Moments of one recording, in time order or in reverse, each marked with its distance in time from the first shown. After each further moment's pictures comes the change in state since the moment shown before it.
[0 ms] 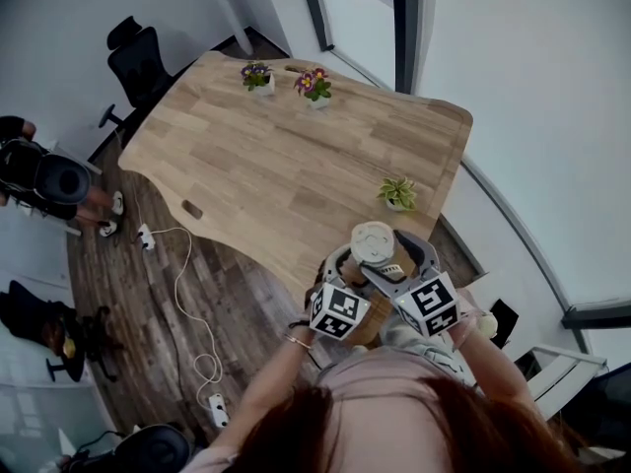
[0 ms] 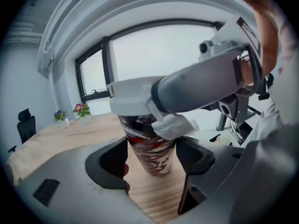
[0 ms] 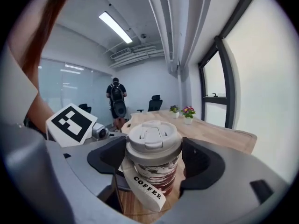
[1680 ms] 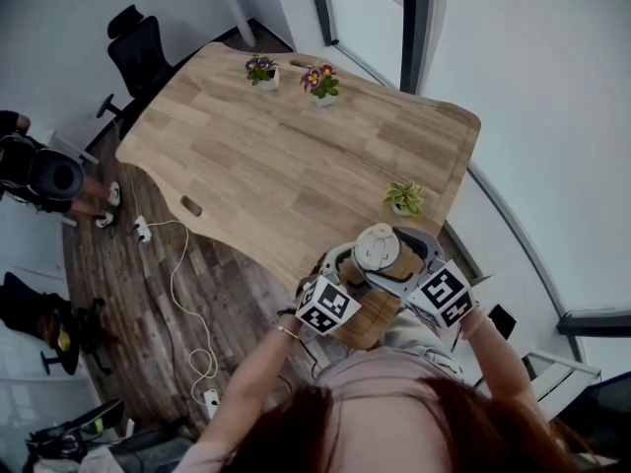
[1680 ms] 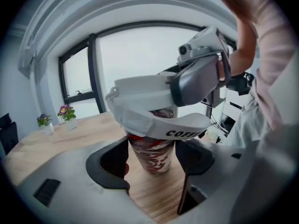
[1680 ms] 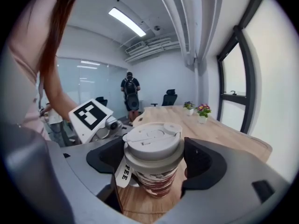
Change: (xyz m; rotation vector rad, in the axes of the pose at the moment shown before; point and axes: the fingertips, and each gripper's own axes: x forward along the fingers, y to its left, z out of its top) left arm 0.001 0.009 -0.002 0.084 -0.009 -0.186; right arm 0.017 0.002 0.008 -0.089 0.082 0.185
